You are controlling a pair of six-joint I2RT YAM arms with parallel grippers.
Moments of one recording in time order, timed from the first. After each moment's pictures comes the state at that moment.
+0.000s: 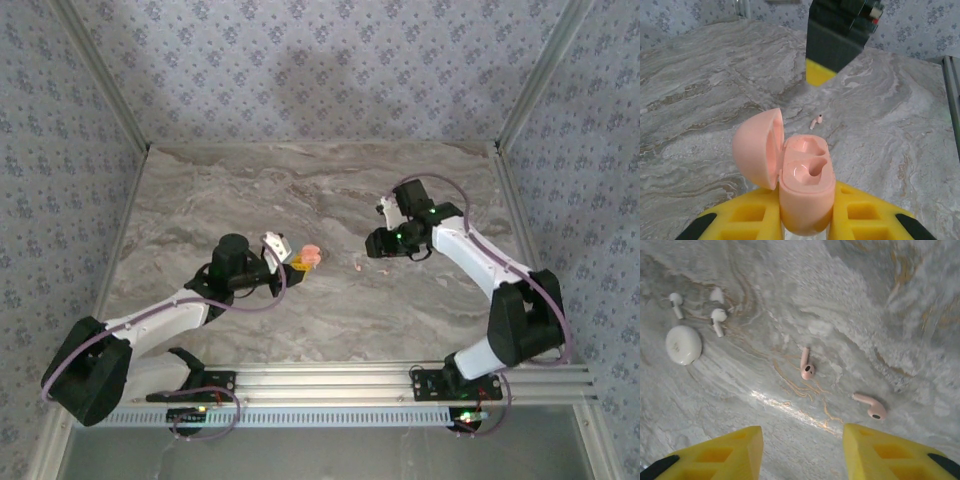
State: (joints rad) left arm -0.61 1.16 0.46 0.36 0.55 0.10; right arm 0.37 1.50 1.10 -0.76 -0.32 0.21
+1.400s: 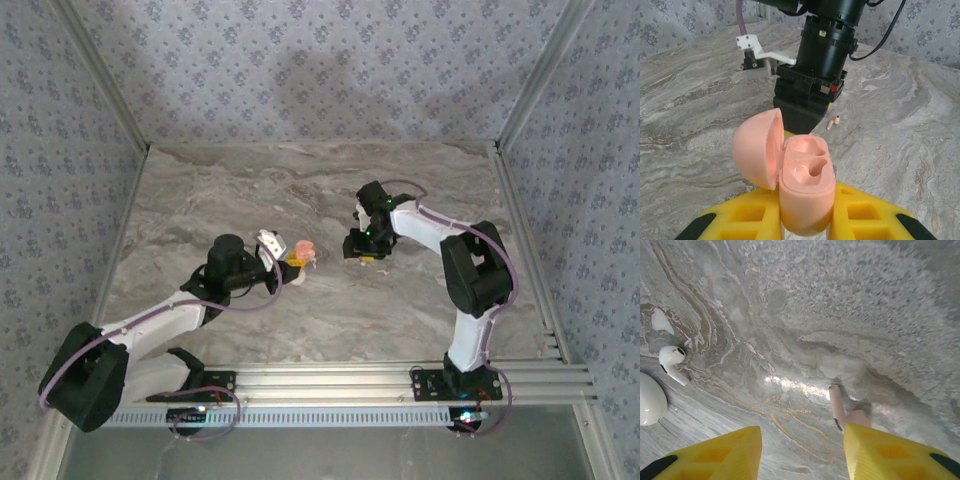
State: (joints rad) left arm -0.59 1.13 0.45 0.35 0.51 0.09; right arm 0.47 1.86 1.28 -0.75 -0.28 0.37
